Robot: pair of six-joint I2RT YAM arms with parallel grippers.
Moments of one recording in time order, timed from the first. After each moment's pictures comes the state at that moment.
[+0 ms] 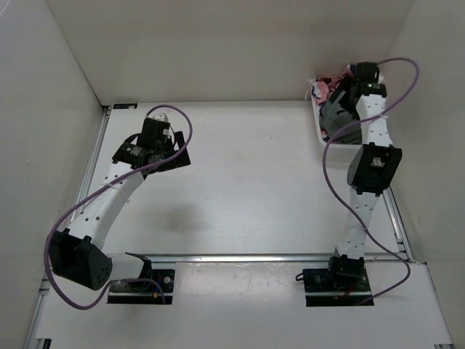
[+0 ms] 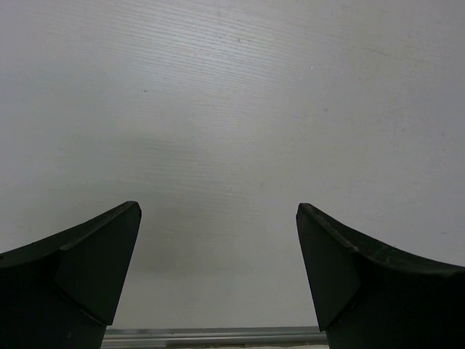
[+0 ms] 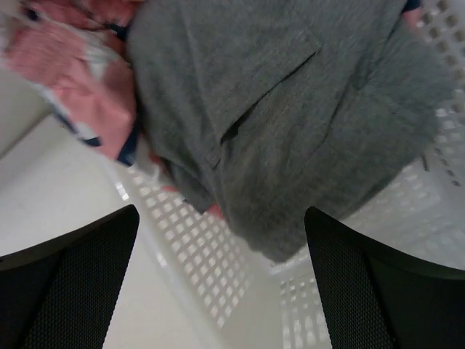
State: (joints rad) left arm -0.35 1.30 1.26 -0.81 -0.15 -0.48; right arm -0.12 2.28 2.33 -0.83 0.11 0.47
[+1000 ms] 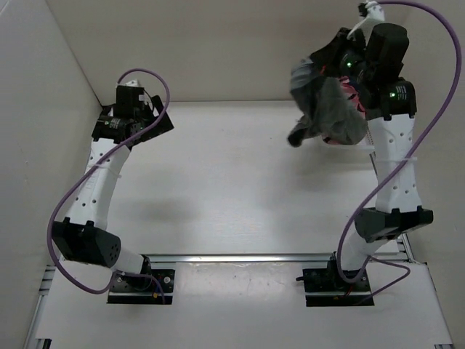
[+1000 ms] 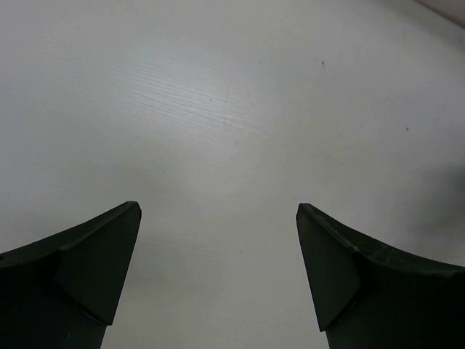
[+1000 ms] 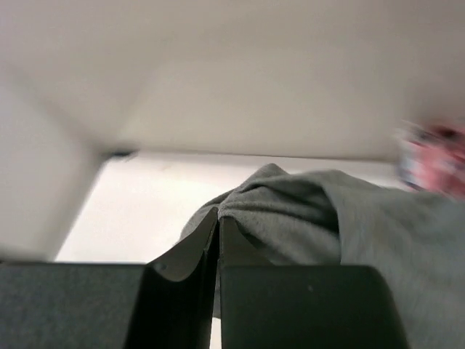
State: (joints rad) left arm -0.19 1.46 1.61 -0.89 -0.14 -0.48; right arm 0.10 1.69 2.26 -0.70 -0.25 0.34
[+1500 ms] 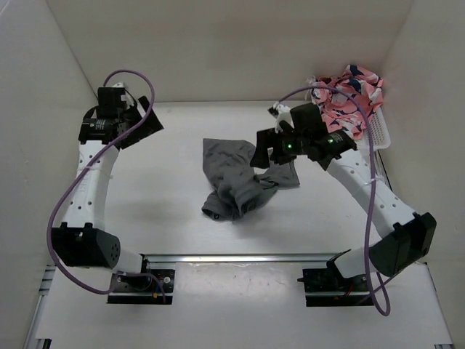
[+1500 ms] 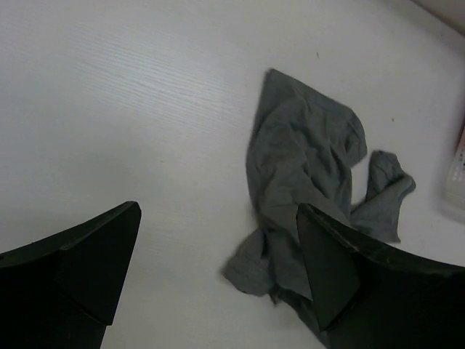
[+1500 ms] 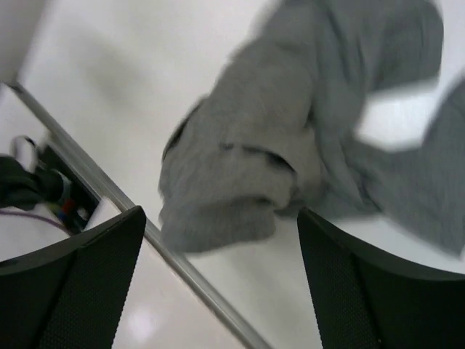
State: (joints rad) left arm -0.02 1.43 1.62 -0.90 0.02 -0.46; right arm 0.53 1.39 1.47 -0.73 -0.41 0.21
